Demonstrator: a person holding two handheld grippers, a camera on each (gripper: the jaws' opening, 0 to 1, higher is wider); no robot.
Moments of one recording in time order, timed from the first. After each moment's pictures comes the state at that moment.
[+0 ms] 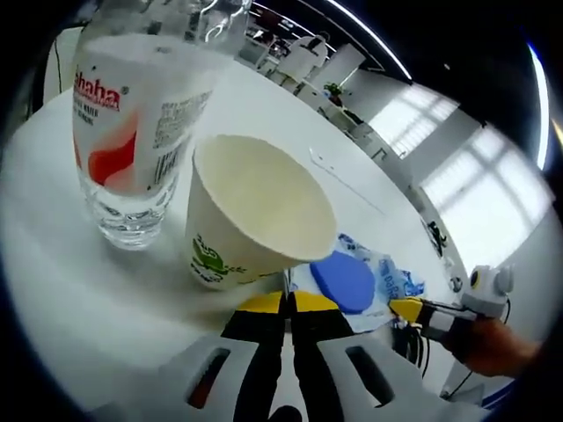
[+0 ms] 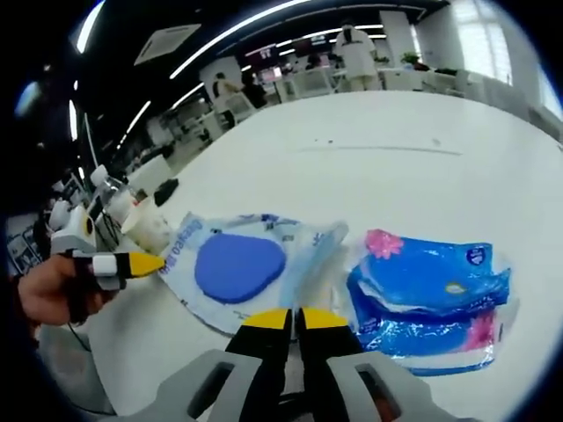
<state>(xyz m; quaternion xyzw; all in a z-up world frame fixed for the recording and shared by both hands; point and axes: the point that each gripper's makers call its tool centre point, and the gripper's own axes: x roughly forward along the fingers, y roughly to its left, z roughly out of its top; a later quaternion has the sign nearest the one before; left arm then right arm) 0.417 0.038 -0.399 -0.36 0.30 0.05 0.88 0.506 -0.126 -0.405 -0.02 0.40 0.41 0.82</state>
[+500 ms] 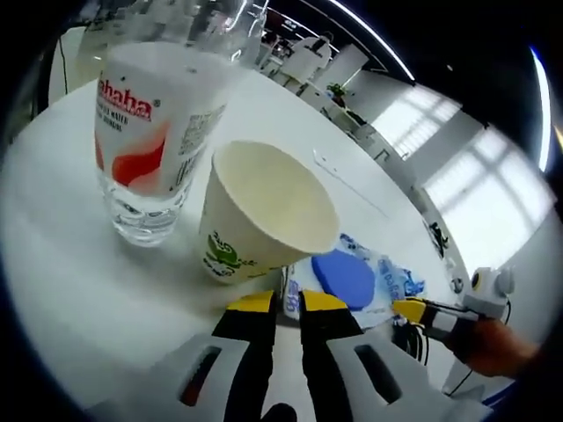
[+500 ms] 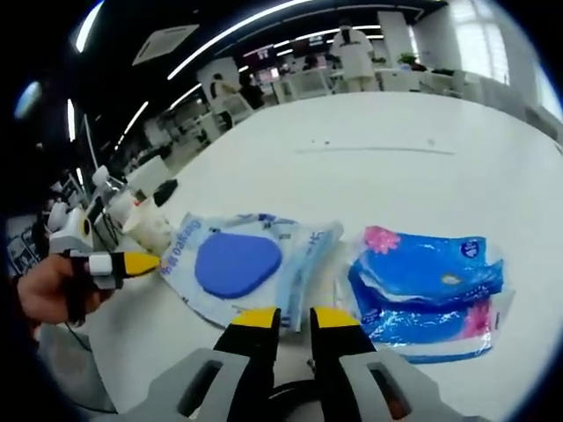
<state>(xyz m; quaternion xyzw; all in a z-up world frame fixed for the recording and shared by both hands) 0.405 0.040 -0.392 -0.35 0.30 0.06 0.88 0.500 -0.135 -0.398 -0.02 0.40 0.40 0.82</state>
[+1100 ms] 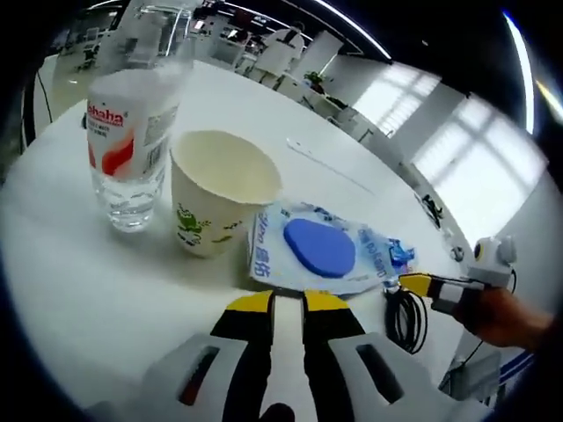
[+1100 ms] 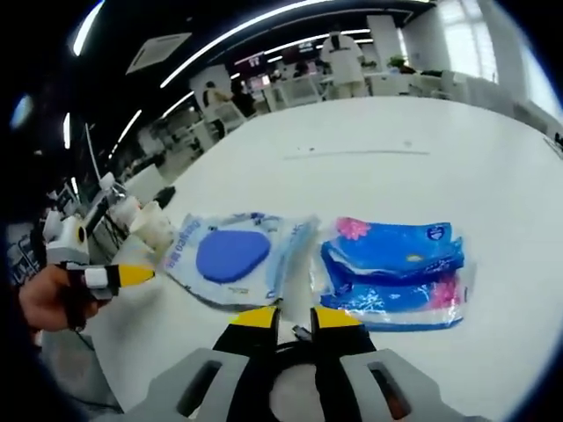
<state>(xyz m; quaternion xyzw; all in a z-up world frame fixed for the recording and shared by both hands) 0.387 -0.003 -0.380 -0.30 0.32 0.01 0.90 0.489 -0.176 -0.385 0.00 0.39 0.38 0.84</state>
